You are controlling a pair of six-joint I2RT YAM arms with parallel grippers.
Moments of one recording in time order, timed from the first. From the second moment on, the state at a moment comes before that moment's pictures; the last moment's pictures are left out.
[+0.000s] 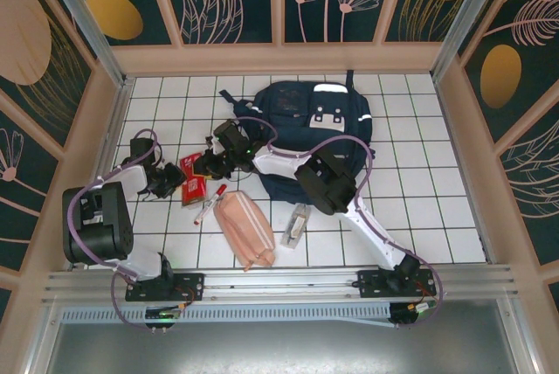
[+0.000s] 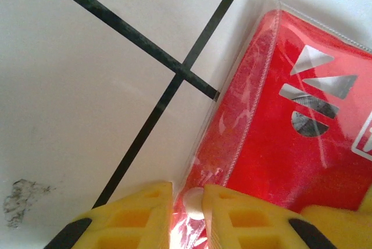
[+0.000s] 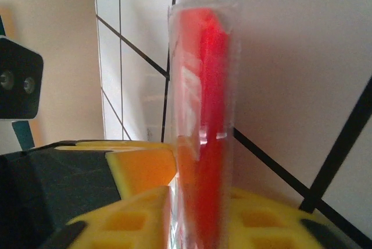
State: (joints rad) left arm 0.16 1.53 0.70 -0.35 0.32 -0.59; right arm 0.92 2.55 1.94 -0.04 -0.65 1.01
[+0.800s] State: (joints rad) left arm 0.15 1.42 0.71 -0.47 0.34 -0.52; right arm 0.93 2.53 1.90 0.02 -0.63 1.05
